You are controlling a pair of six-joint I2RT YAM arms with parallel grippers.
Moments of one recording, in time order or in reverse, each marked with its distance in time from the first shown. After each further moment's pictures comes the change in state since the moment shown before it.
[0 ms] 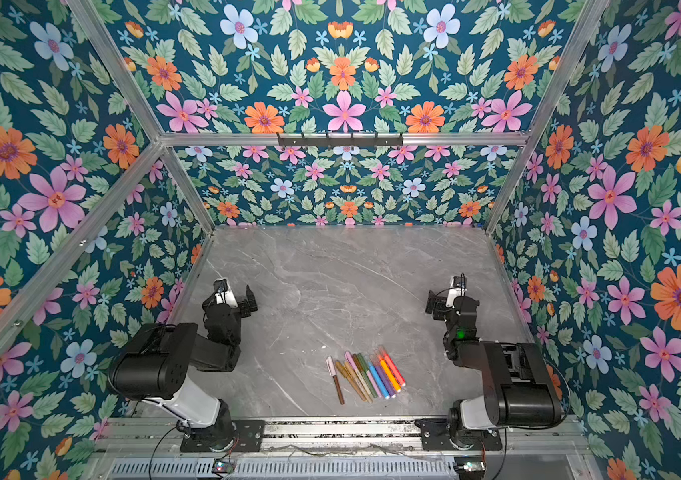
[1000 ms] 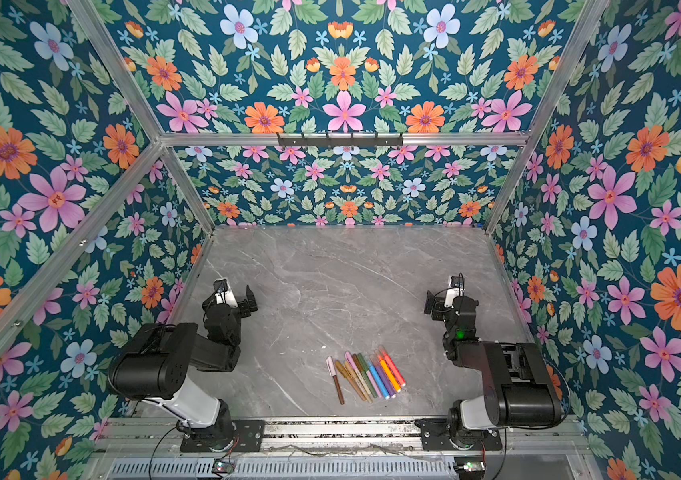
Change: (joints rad) left arm 0.000 0.000 0.000 0.000 0.000 0.000; right arm 0.010 0.000 0.000 0.000 -0.015 -0.016
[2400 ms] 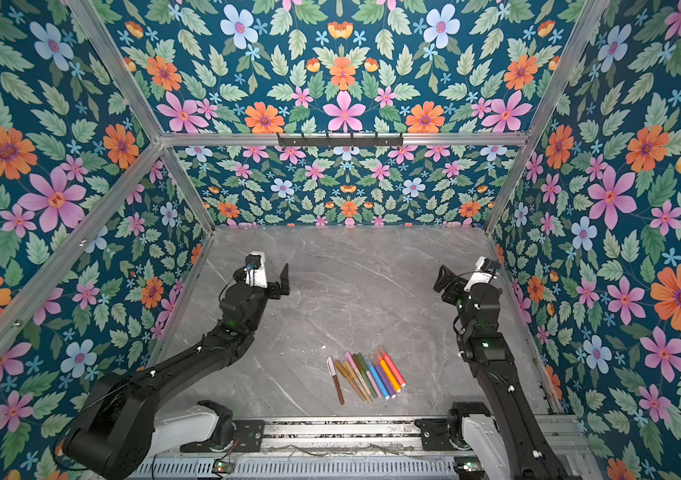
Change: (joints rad) left arm -0.436 -0.389 0.290 -0.612 0.038 -0.021; right arm 0.036 -0.644 0.281 -0.808 0.004 0.415
